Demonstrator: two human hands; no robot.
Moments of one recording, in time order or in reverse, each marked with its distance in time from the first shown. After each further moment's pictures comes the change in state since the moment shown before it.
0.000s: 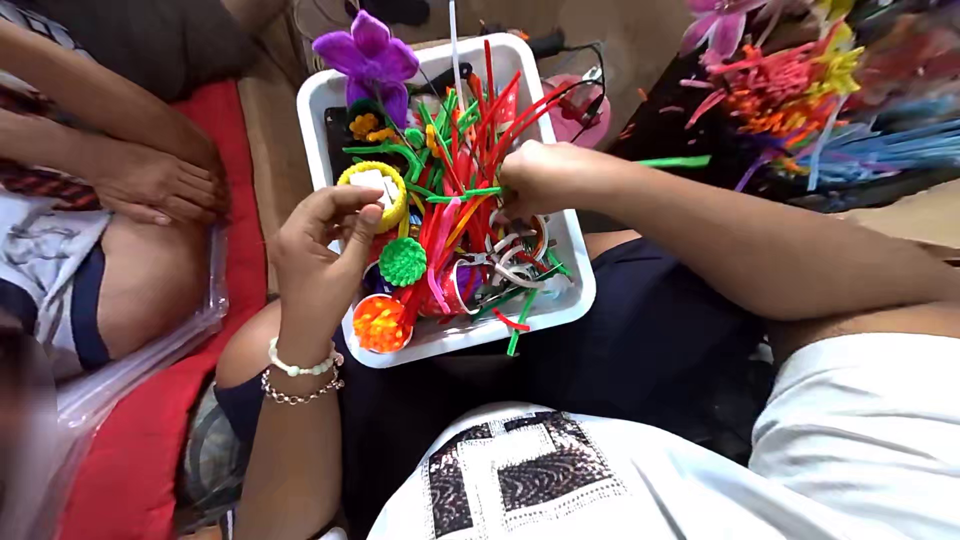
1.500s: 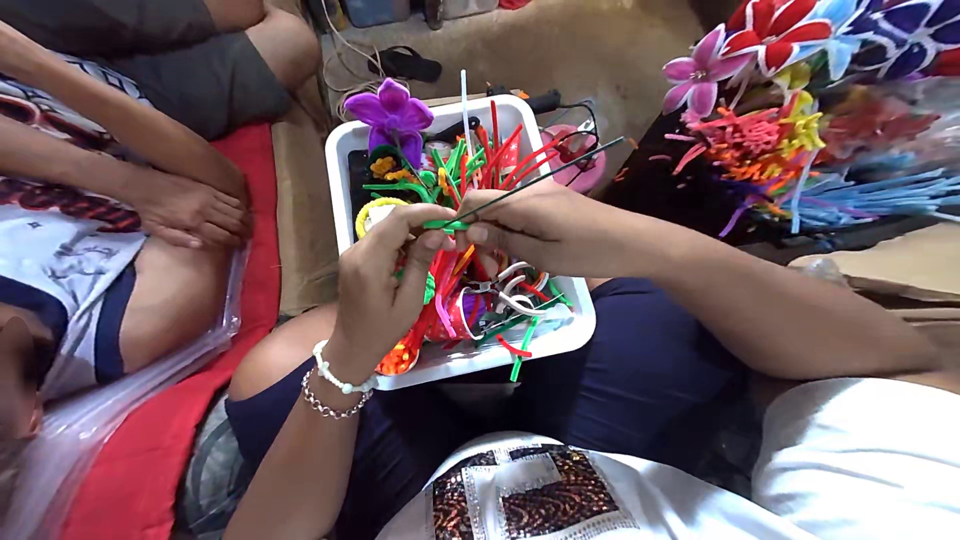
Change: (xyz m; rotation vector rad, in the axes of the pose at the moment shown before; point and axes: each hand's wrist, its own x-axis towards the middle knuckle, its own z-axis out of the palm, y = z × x) left_hand 0.014 0.036 0.025 0.034 0.003 0.343; right_hand -0.056 -0.037 -0.018 0.425 0.370 -0.755
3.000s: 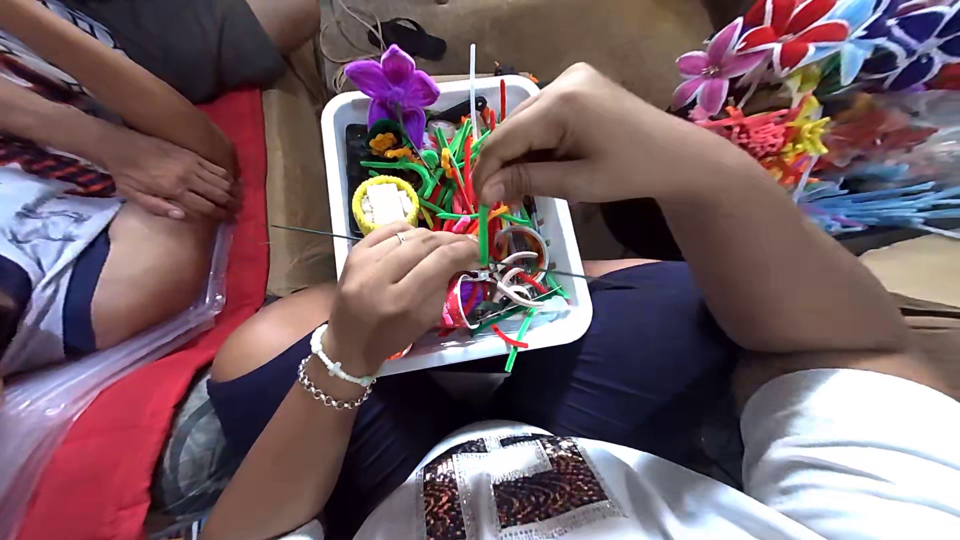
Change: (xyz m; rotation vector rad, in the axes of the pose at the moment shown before) left_hand -0.011 0.009 0.002 0.264 0.073 0.360; right_hand 0.025 0.012 -0.044 -0.205 -0.025 -0.210
